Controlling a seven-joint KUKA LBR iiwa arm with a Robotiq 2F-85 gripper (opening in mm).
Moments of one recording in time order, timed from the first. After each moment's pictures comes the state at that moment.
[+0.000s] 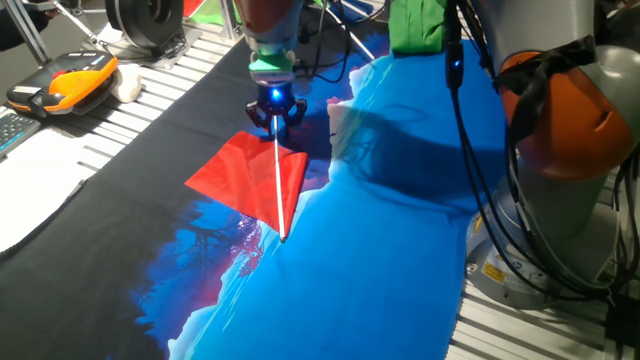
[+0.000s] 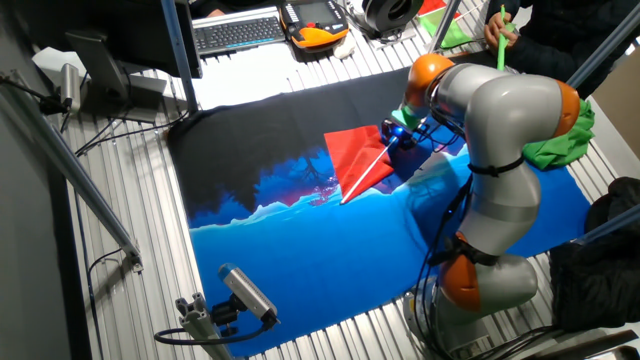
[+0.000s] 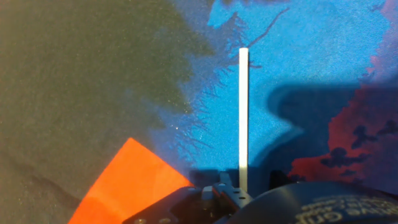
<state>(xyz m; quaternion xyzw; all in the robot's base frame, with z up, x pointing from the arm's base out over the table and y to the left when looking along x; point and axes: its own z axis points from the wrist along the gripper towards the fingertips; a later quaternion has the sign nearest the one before) 0.559 -0.093 0.021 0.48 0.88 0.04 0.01</state>
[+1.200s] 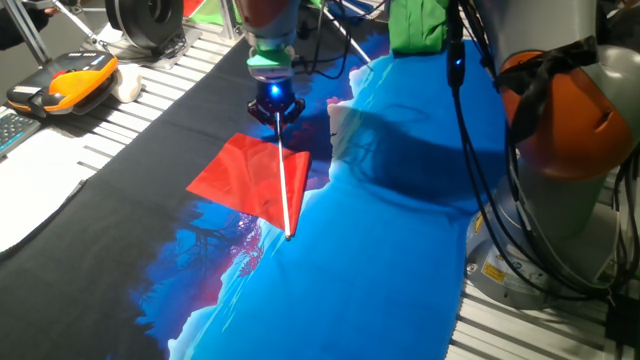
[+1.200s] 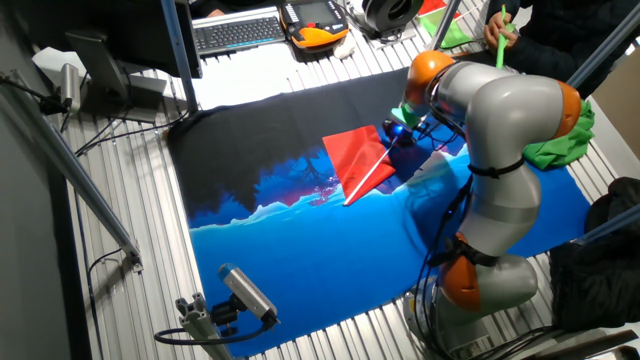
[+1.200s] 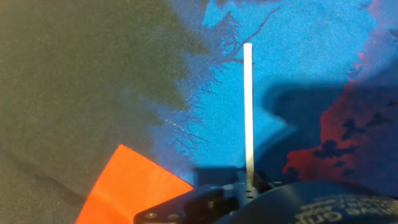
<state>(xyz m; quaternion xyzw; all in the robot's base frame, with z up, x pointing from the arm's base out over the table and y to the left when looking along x) 0.558 -0.093 0.031 0.49 0.87 0.02 0.01</state>
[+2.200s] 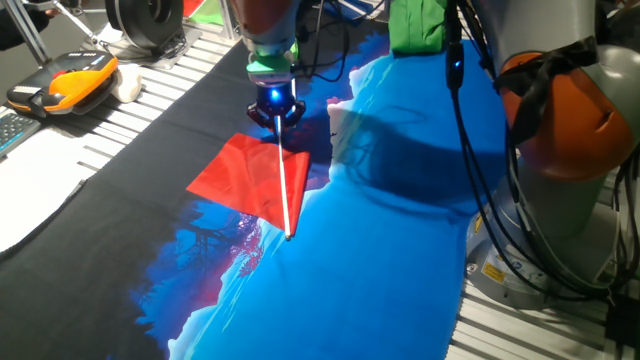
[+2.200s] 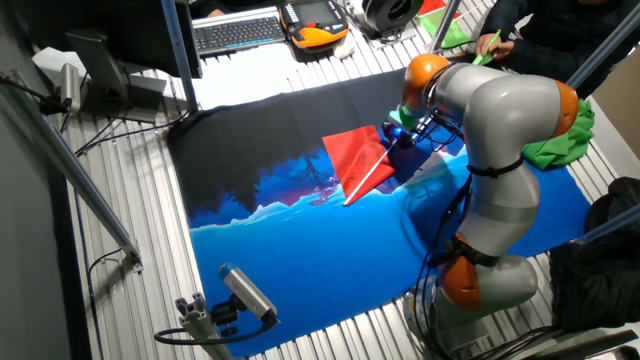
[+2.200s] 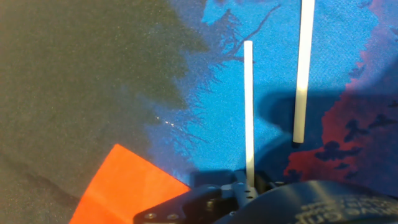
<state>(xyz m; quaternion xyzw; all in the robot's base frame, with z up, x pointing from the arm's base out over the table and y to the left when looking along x) 0.556 -0.094 0.025 0.48 0.88 0.02 0.01</state>
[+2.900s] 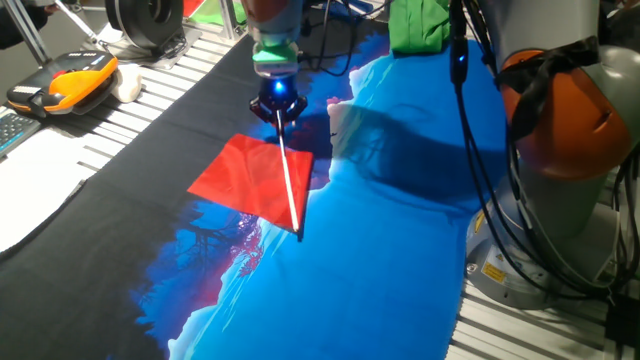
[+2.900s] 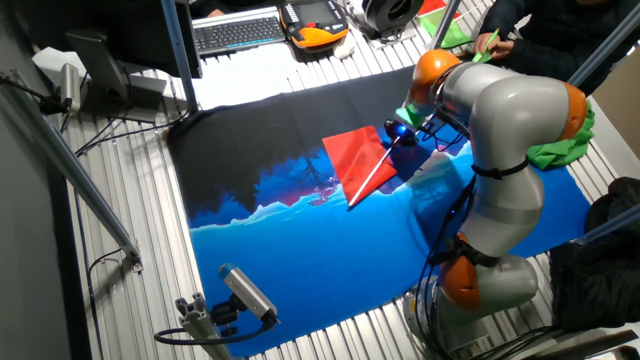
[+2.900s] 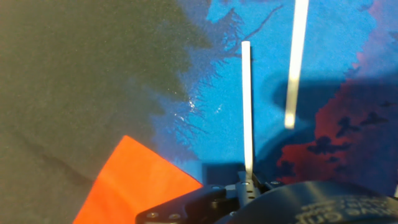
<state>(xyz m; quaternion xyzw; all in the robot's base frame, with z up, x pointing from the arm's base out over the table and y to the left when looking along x) 0.550 -0.092 0.045 0.47 0.88 0.05 0.00</state>
